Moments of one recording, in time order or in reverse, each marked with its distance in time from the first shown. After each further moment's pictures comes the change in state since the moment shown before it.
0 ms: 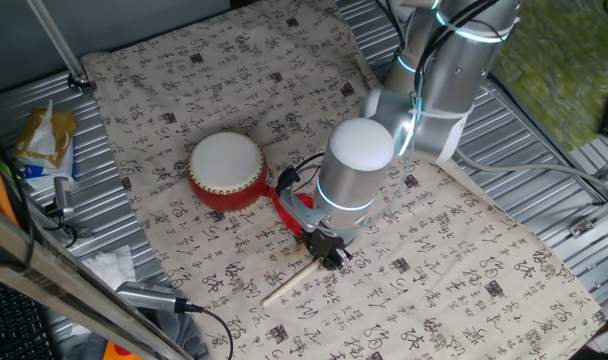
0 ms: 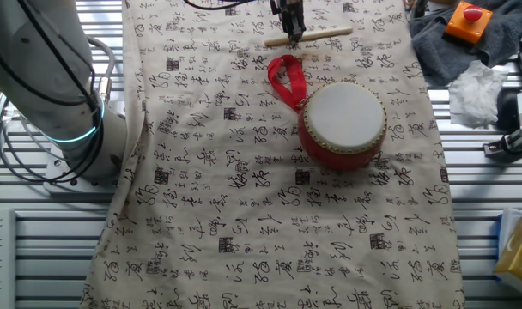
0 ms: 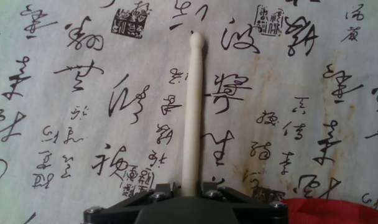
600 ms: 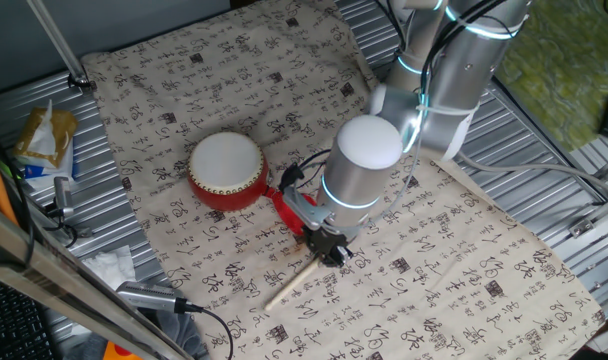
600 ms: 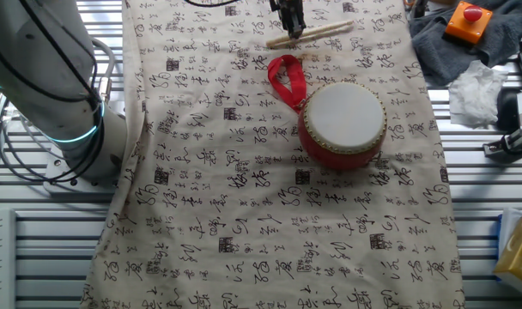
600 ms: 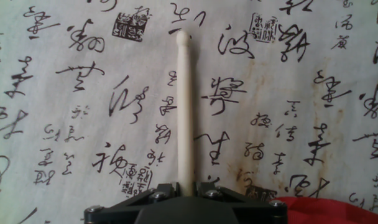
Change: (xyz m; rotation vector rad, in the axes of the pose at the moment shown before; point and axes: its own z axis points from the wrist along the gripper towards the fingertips) arm -0.003 -0.002 -0.017 0.017 -0.004 -0.014
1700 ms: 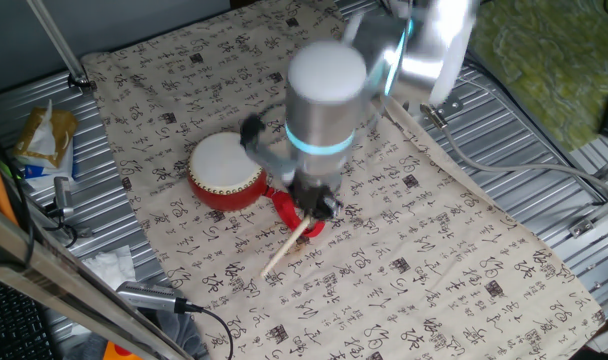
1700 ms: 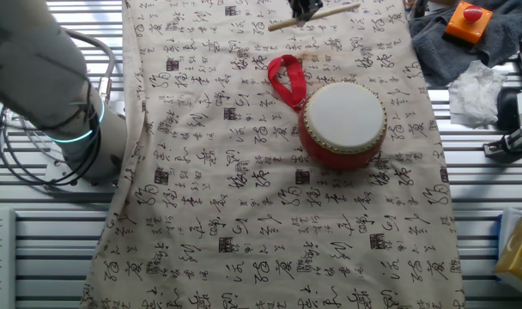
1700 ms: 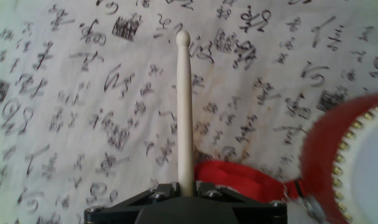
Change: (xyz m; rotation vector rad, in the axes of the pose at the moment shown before) arm 0.005 -0.062 -0.129 -0.029 0.125 -0.136
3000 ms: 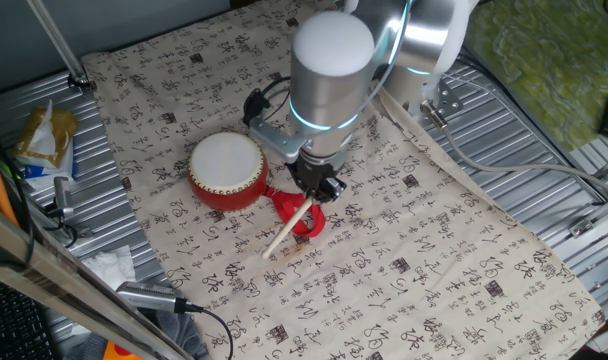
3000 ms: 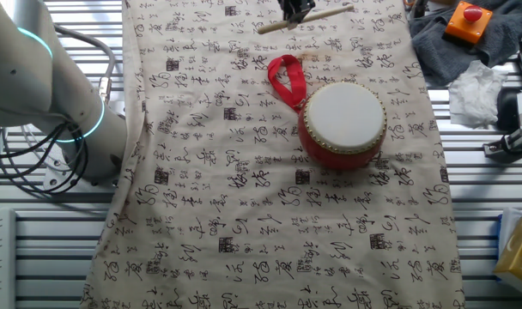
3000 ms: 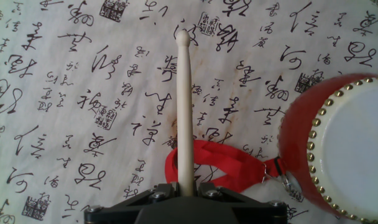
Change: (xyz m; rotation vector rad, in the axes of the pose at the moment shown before) arm 0.022 -0.011 -0.013 0.019 0.014 0.006
